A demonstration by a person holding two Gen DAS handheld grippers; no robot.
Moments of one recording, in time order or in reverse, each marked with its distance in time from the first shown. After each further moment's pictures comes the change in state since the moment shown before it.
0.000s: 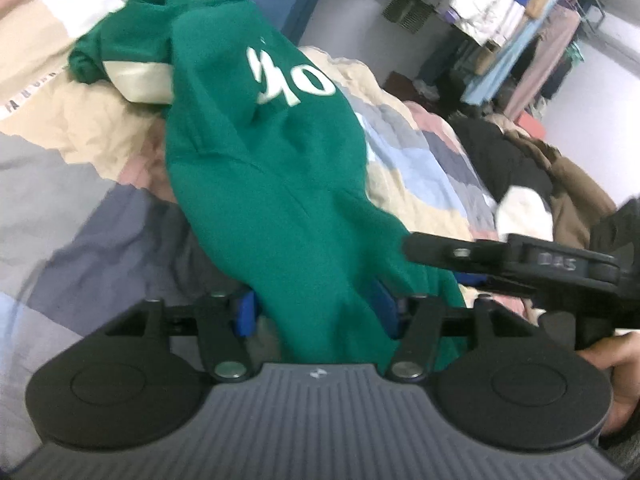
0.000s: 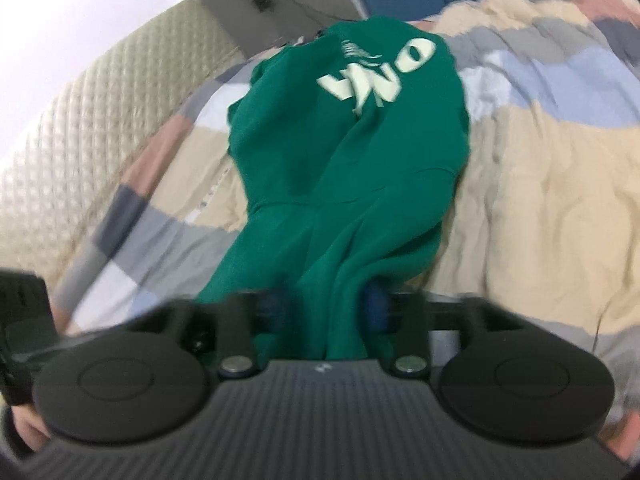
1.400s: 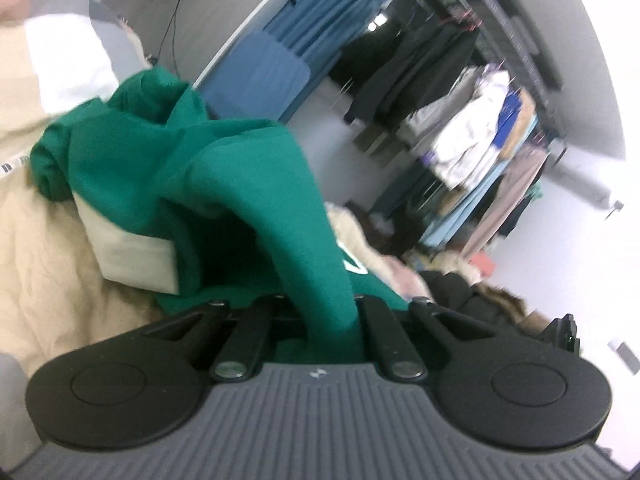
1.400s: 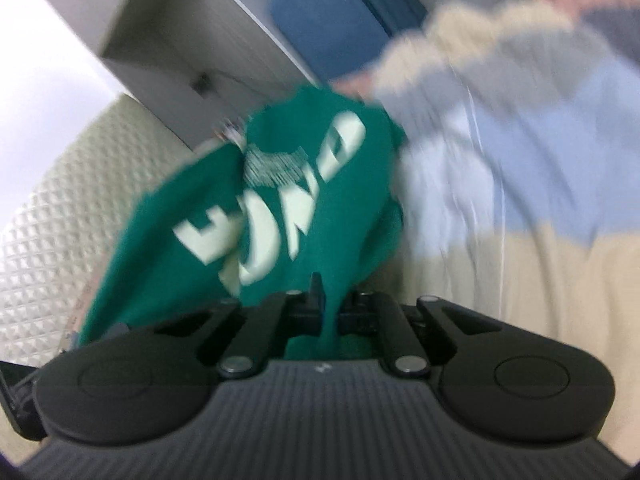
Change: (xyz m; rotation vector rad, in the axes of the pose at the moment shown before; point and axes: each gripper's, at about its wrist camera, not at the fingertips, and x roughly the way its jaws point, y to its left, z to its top) left arm 0.095 0.140 0.157 -0.130 -0.387 -0.220; right arm 0.088 -0.069 0.128 0.079 -0.228 -0.024
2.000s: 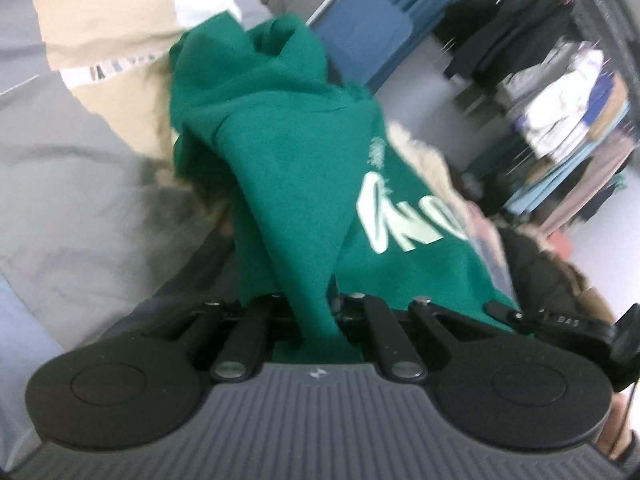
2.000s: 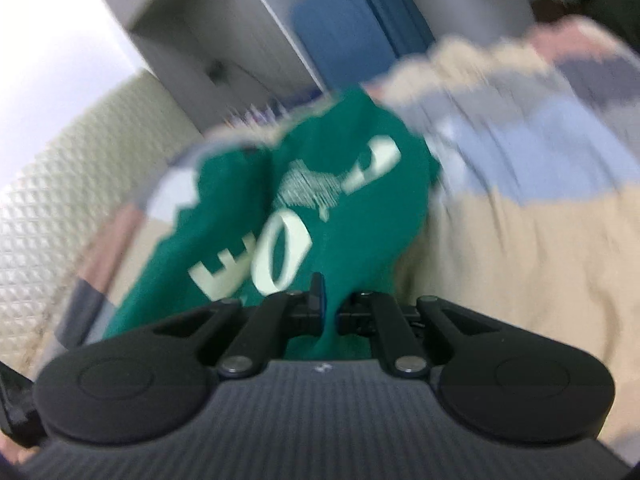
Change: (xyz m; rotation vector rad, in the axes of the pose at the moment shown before) left arm -0.085 -0.043 -0.076 -0.139 0.180 0.329; right arm -0.073 0.020 -0.050 -0.003 0.108 -0.110
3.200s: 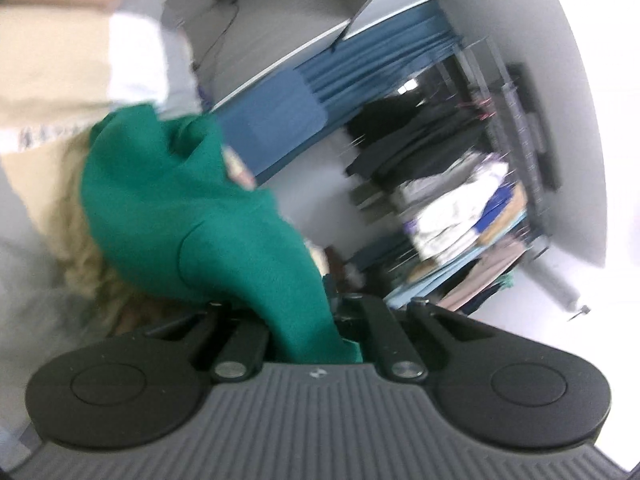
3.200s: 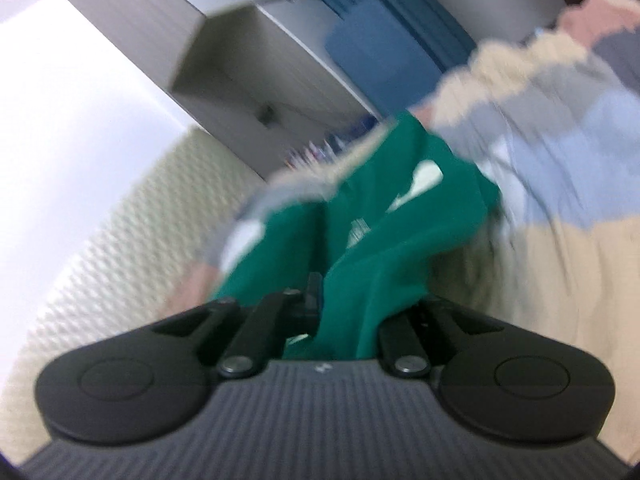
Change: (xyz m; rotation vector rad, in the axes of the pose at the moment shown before) left arm -0.053 0.002 0.075 -0.163 -0.261 -0.405; right arm -0.030 0.011 0.040 0.056 -0.190 0.316
